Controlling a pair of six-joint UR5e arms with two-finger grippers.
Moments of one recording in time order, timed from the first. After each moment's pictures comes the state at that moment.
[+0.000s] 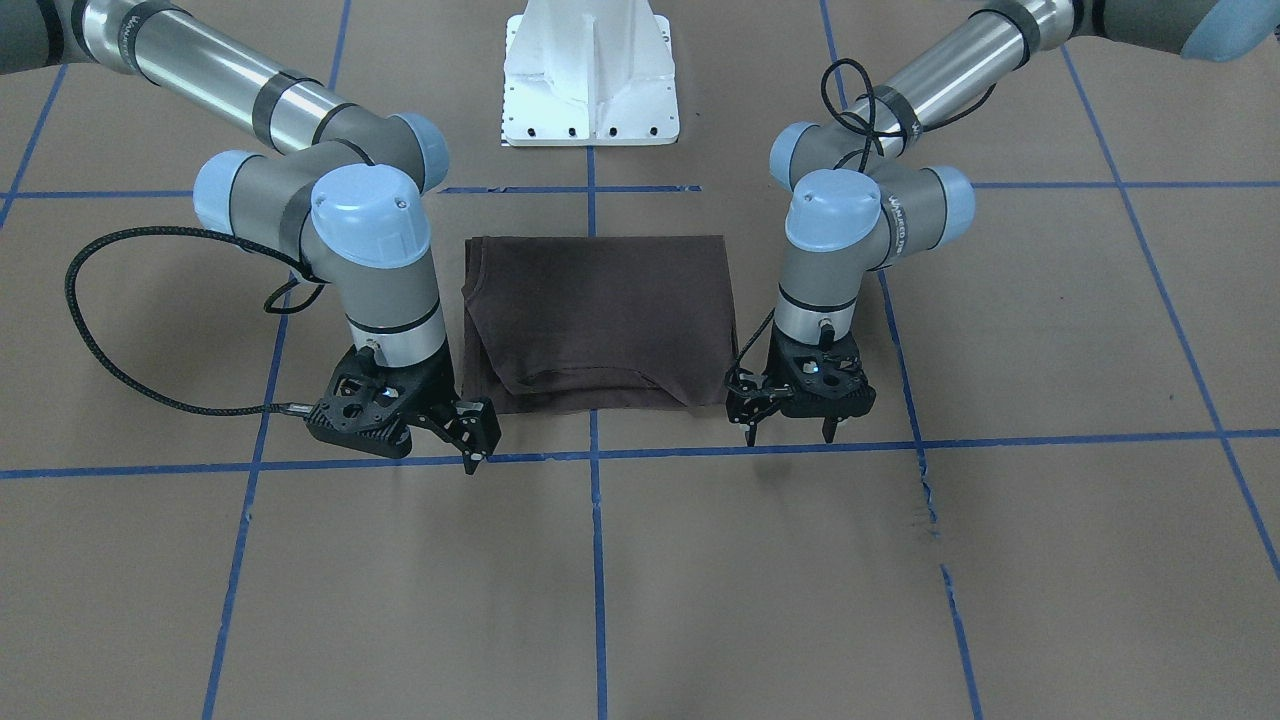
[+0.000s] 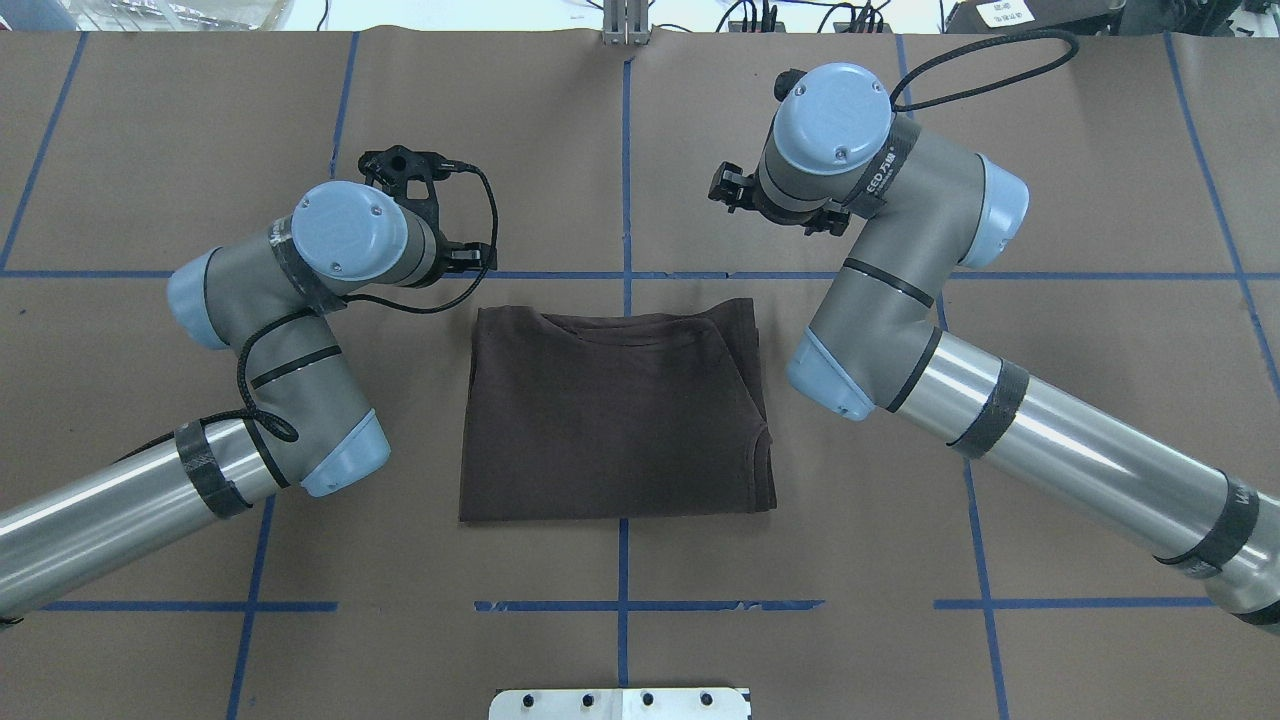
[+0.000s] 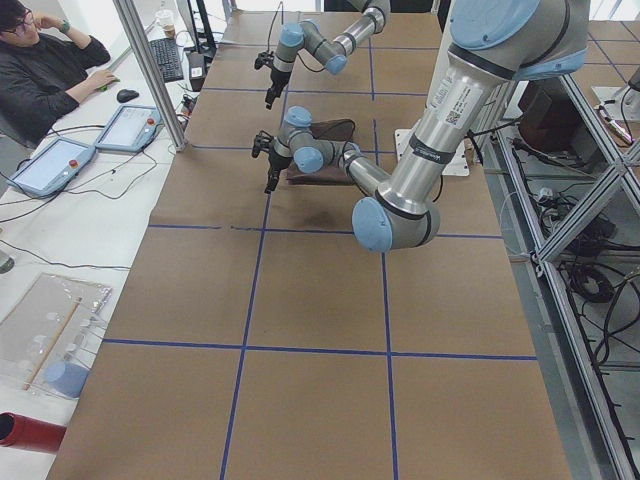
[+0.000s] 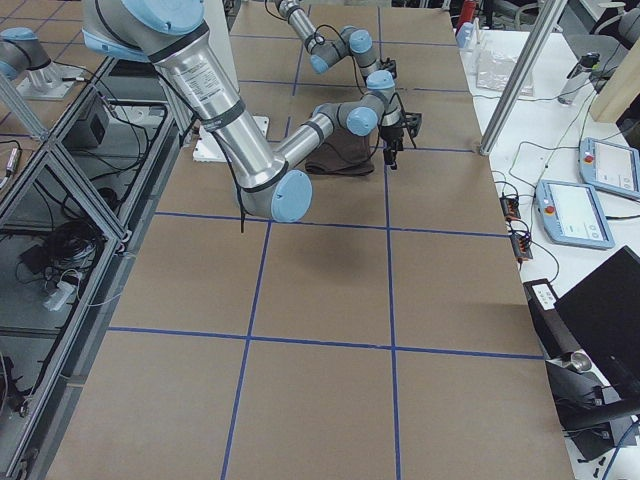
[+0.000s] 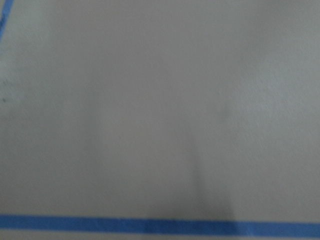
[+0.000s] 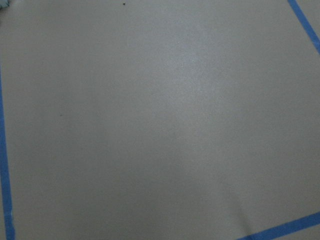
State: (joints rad) left arm -0.66 -2.16 -1.45 -1.98 -1.62 -1.11; right arm 0.72 -0.86 1.45 -1.39 1.74 1.37
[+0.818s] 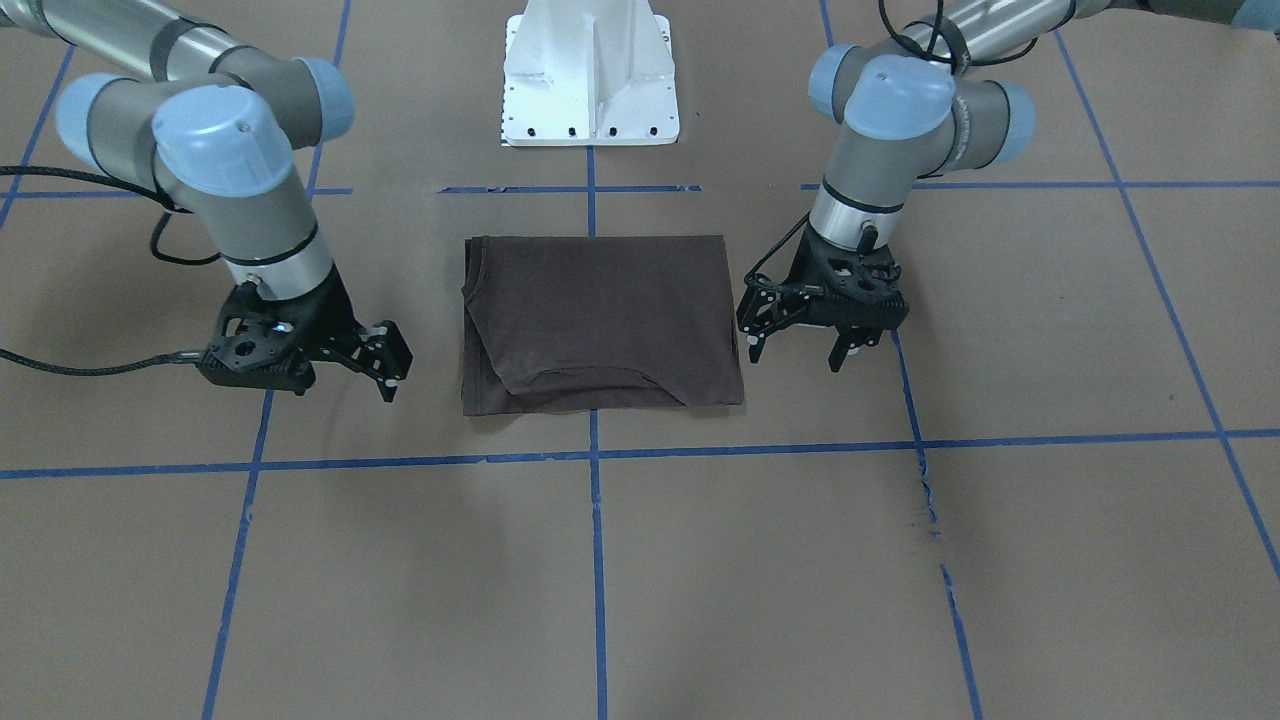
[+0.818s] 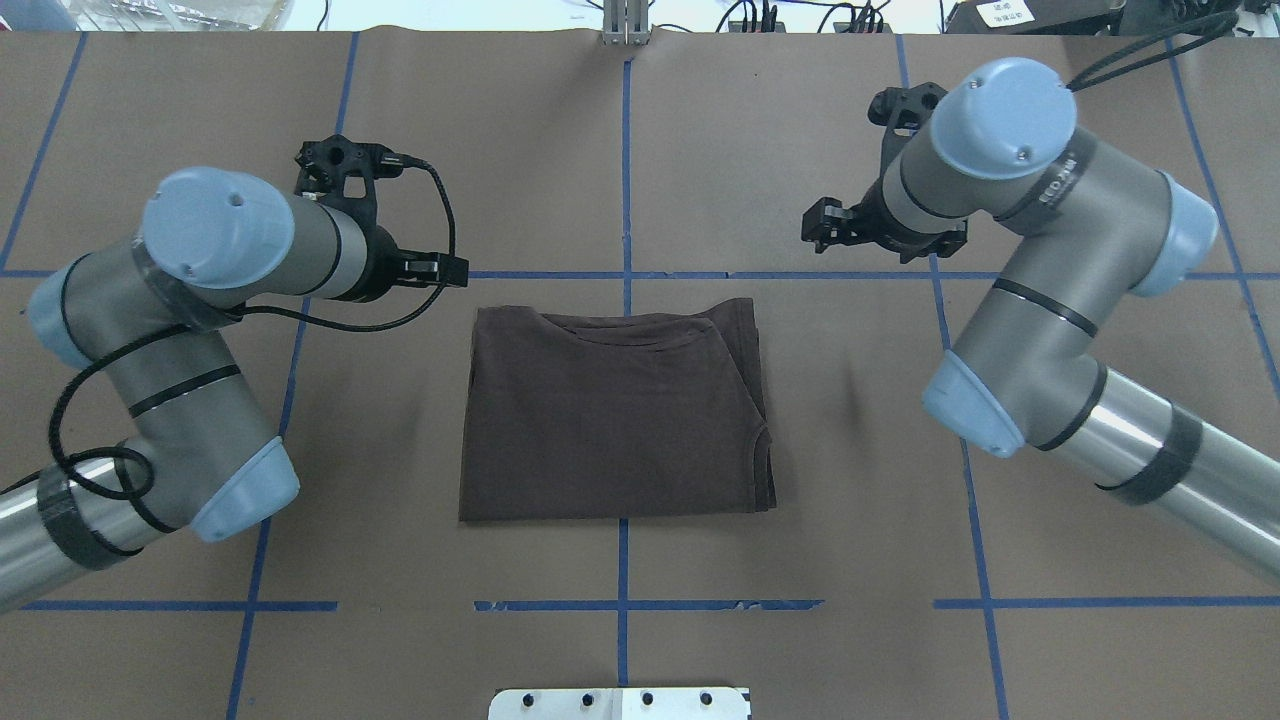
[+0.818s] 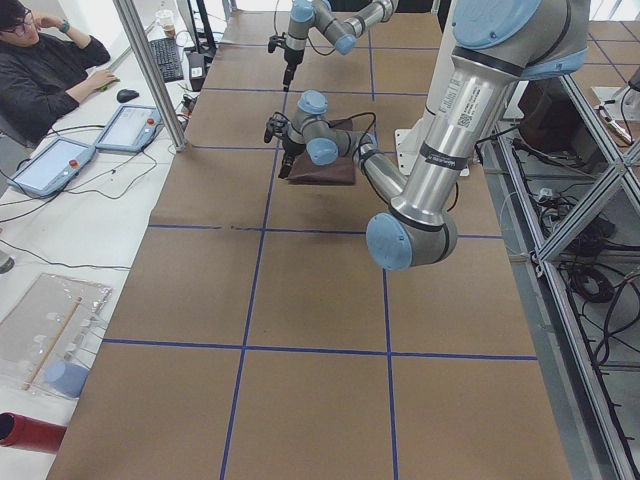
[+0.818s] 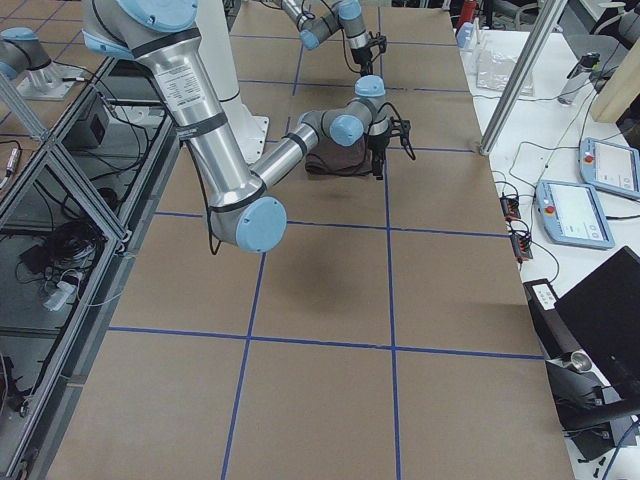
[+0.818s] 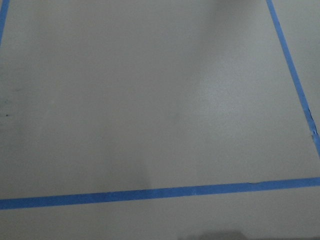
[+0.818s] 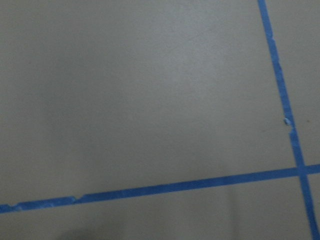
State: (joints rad) left arm -0.68 -1.95 -1.81 -1.93 -1.76 -1.03; right arm 0.80 -1.17 1.81 -1.48 1.90 1.09
